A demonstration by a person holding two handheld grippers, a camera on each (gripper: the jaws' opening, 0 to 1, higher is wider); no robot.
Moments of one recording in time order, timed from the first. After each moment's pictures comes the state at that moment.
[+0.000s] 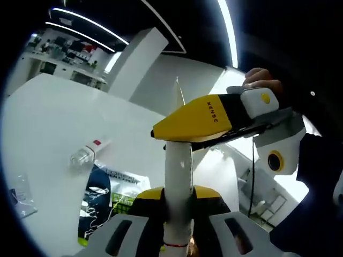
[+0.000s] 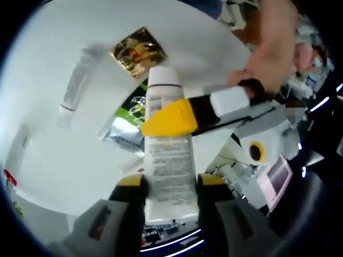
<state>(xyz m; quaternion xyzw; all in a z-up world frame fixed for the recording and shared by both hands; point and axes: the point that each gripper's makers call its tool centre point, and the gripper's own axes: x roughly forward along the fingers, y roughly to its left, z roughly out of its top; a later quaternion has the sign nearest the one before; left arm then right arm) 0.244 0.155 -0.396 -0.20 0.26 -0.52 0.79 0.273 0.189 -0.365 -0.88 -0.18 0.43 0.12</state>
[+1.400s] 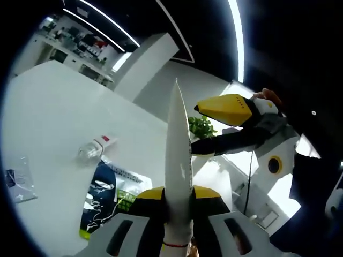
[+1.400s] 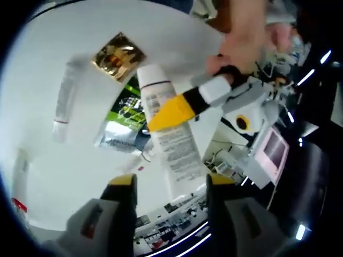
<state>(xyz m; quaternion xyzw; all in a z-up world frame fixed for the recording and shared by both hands) 0.251 0.169 -0.392 -0.26 0.26 -0.51 0.78 0.278 0.184 -0.341 -0.86 -0.17 0.42 0.24</state>
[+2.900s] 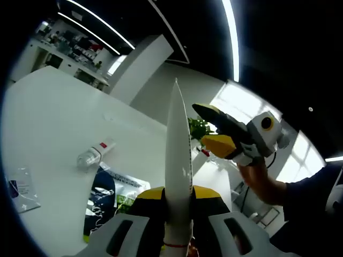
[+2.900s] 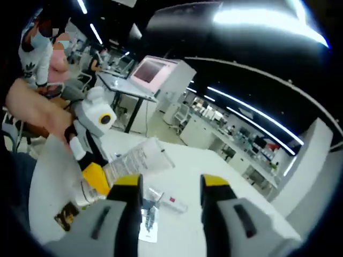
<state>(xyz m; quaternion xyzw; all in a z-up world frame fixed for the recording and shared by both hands) 0.250 0.172 -0.388 -0.25 0.24 -0.52 0.78 0.300 0.149 -0.304 -0.27 0.00 0.39 0.88</state>
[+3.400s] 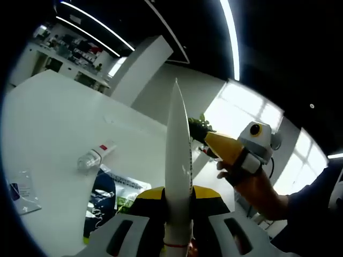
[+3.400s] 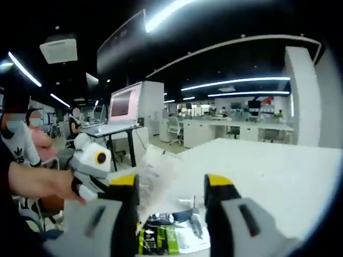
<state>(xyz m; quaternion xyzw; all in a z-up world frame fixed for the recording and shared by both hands) 0.253 0.167 -0.388 -0.24 0.24 -0.51 0.79 0.300 0.162 -0.320 -0.02 0.04 0.37 0.93</state>
